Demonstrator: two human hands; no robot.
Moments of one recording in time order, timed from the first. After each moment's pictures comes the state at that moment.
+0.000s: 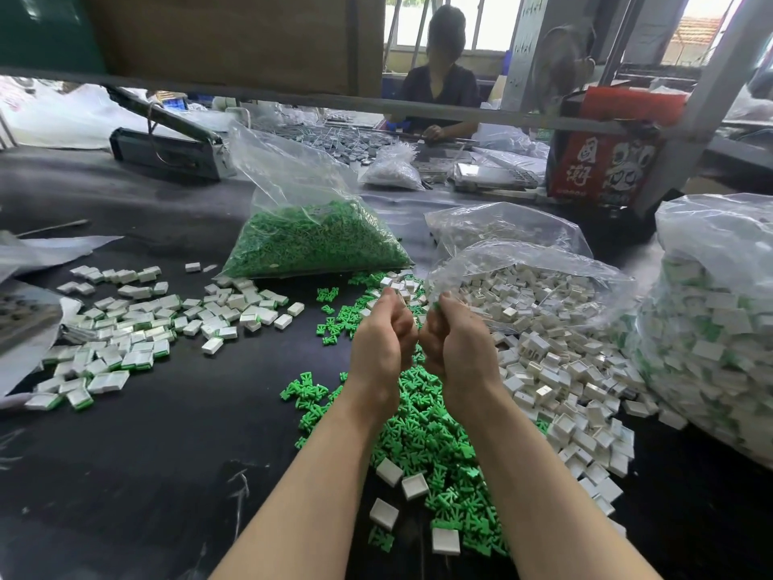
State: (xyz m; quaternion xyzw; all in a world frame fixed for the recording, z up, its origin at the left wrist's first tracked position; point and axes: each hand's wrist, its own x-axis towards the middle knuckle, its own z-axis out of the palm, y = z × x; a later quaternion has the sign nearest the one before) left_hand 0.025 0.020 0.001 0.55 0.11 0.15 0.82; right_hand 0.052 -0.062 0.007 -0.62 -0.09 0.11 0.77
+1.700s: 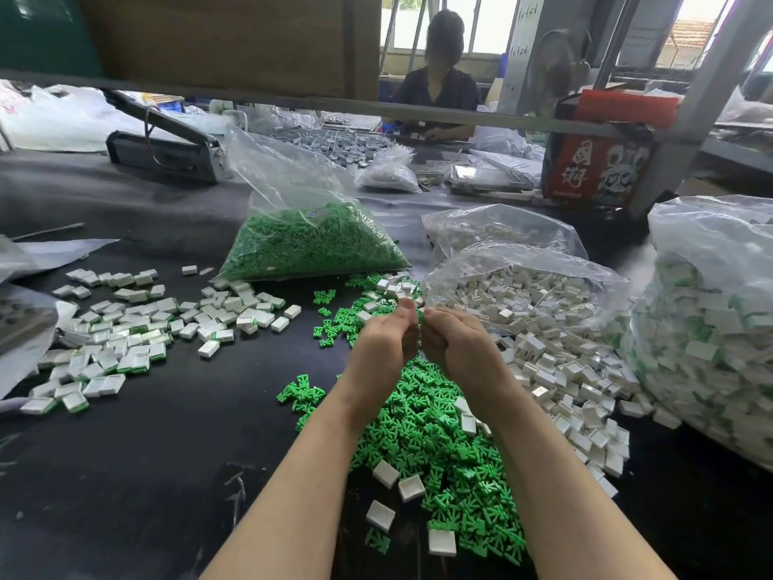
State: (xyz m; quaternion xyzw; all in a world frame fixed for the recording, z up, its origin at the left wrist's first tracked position) left_hand 0.016 0.026 0.001 0.67 0.05 0.12 0.73; right_hand 0.057 -0.079 0.012 -0.68 -0.21 0.14 0.69
